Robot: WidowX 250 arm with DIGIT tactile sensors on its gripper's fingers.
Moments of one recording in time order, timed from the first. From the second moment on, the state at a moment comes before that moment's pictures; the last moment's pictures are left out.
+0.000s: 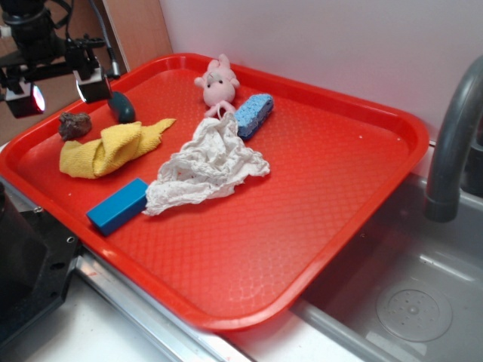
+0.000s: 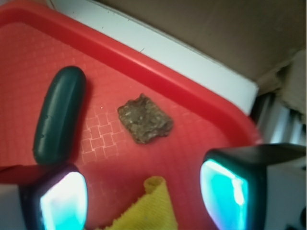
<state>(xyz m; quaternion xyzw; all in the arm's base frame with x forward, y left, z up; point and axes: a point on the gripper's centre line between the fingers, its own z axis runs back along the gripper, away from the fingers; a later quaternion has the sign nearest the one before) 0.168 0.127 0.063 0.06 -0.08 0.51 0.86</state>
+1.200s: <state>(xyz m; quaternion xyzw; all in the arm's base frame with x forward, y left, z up) 0.186 0.162 0.021 0.10 -0.07 0.52 0.85</state>
